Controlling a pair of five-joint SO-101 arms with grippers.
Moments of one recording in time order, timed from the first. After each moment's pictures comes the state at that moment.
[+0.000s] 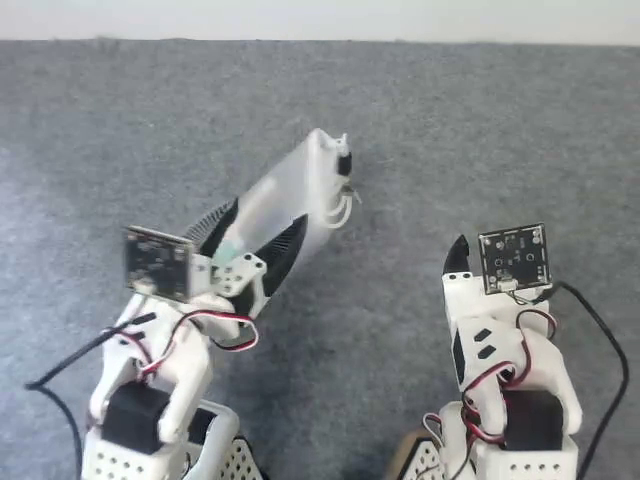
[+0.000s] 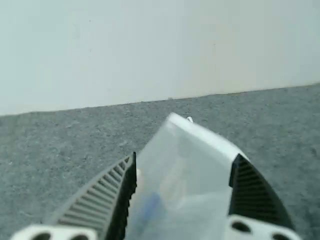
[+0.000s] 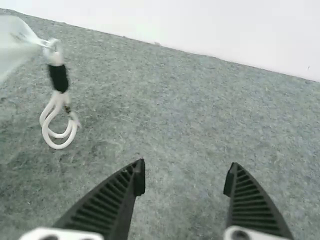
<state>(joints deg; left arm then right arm) 10.3 -86.6 63.5 52.8 8.5 -3.4 -88.1 62.1 62.2 10.3</state>
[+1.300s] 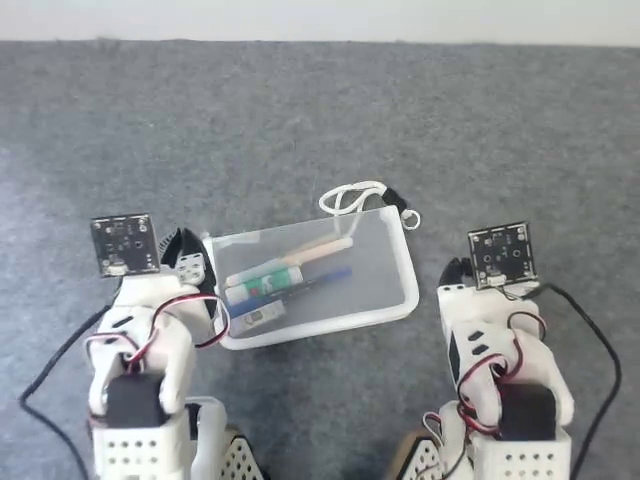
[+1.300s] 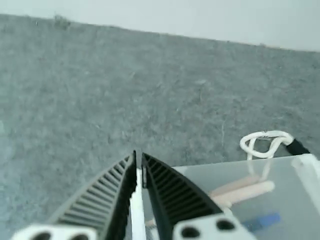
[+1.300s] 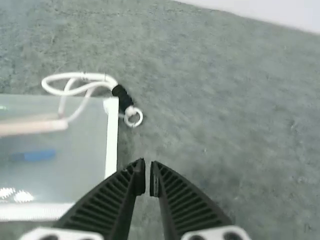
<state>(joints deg) -7.9 -86.5 70.7 60.1 11.0 -3.5 -88.1 66.9 67.1 10.3</state>
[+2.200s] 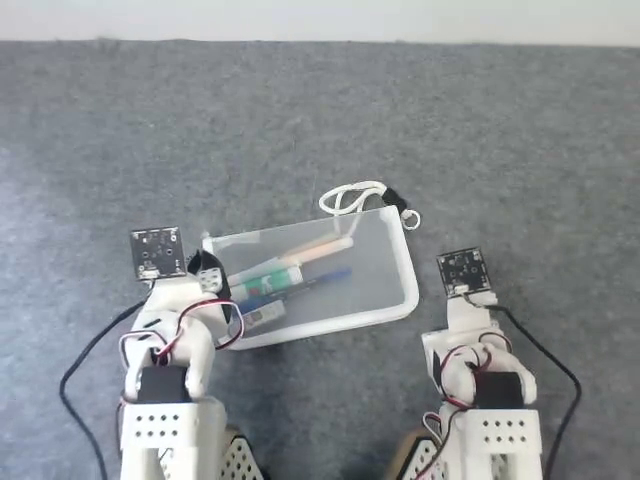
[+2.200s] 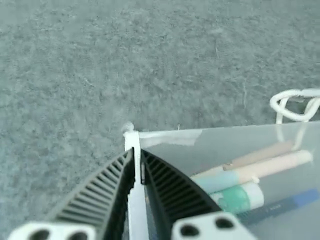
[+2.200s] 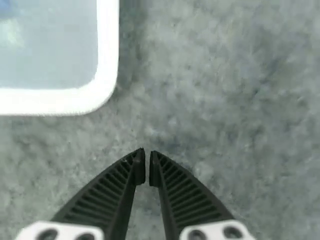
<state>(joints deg) -7.9 -86.2 94.5 41.3 11.0 -3.4 -87.9 93.1 65.7 10.3</state>
